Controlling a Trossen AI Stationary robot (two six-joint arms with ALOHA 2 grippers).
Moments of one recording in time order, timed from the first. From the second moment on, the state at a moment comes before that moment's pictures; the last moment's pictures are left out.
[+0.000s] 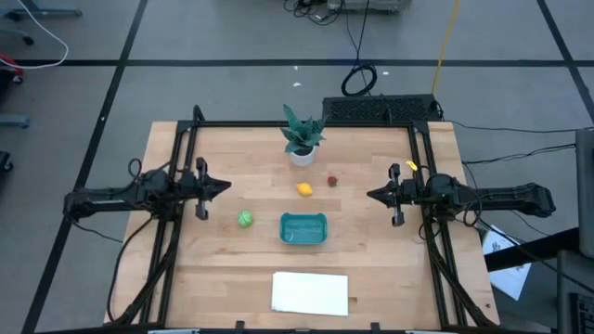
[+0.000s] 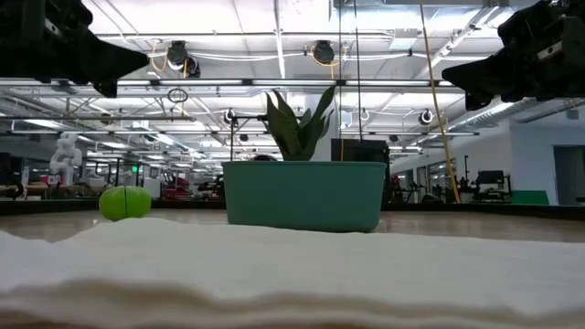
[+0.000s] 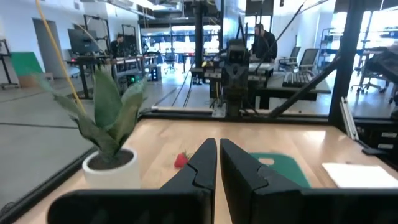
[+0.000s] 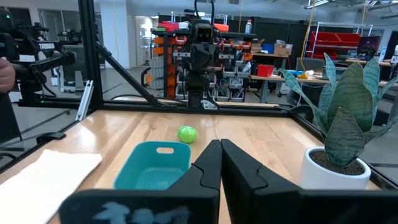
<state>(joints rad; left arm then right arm) 0.07 0.10 0.10 0.07 -0.04 0.02 -0.06 0.28 0.02 0.31 -0.05 -0.04</state>
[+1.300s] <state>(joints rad) 0.06 0.65 0.69 -0.25 -0.13 -0.01 -0.06 0.28 0.02 0.30 -0.05 -0.04</state>
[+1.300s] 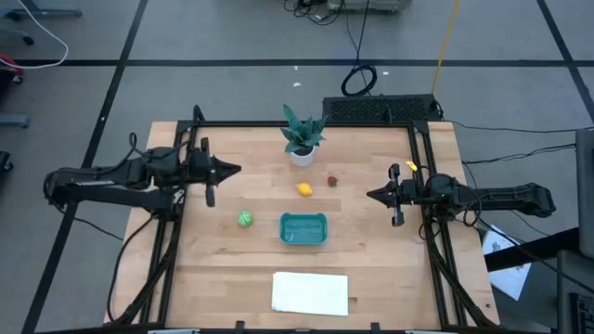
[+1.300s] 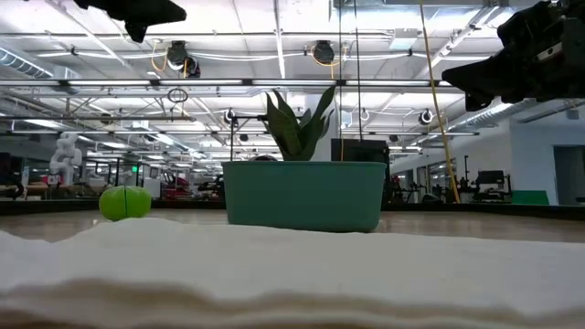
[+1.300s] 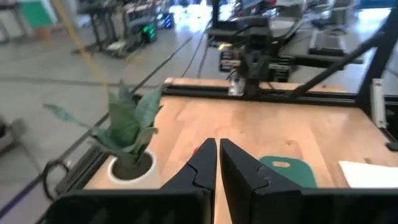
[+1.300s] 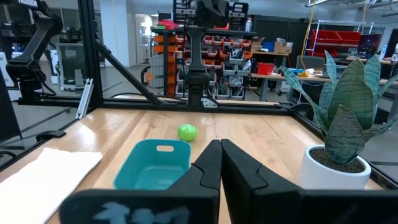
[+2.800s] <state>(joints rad) 0.06 1.26 1.16 -1.16 -0.08 -0.38 -0.06 0.28 0.02 0.29 -0.05 -0.04</state>
